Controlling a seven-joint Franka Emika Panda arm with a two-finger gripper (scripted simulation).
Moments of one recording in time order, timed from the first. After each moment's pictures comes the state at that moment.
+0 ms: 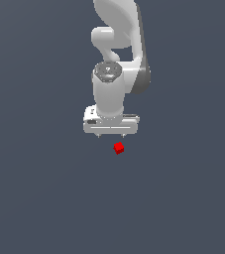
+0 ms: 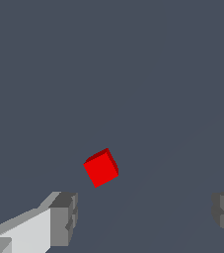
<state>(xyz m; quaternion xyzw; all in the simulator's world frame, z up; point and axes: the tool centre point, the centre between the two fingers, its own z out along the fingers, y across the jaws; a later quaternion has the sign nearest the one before) -0.004 -0.004 0.163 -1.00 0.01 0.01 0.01</state>
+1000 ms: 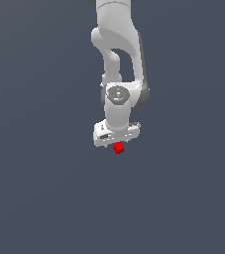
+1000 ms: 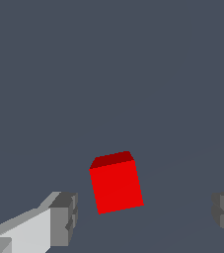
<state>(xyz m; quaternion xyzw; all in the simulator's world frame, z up) -0.015 0.021 0.082 -0.99 -0.13 0.00 0.01</state>
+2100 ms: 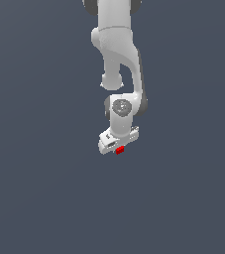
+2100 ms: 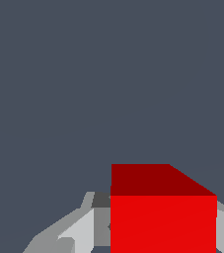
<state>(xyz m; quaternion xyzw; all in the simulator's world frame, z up) -0.025 0.035 0.020 -0.97 -0.23 0.00 0.00</state>
